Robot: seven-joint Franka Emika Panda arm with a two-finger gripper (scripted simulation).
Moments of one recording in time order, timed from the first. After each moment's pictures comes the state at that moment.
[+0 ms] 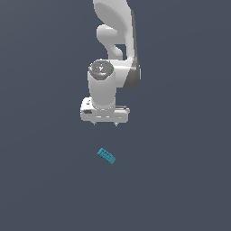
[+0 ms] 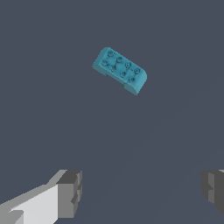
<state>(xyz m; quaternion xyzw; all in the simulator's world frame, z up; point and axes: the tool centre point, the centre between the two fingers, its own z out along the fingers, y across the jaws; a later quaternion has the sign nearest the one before) -0.014 -0.048 0.147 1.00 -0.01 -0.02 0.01</state>
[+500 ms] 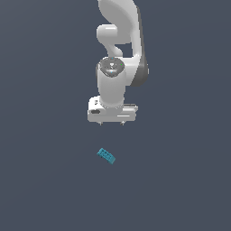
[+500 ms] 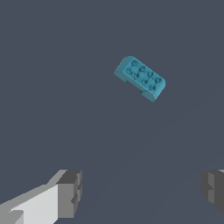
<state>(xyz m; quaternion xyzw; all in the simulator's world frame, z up) -0.008 -0.017 0.157 1.00 0.02 -0.01 0.01</state>
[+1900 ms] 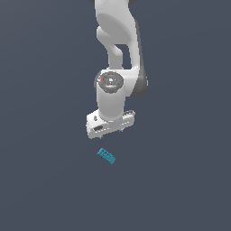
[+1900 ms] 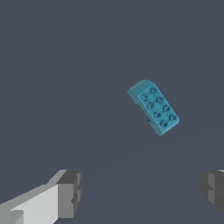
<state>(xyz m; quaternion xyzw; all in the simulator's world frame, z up) 0.031 -0.020 0.134 0.98 0.18 -0.01 0.01</state>
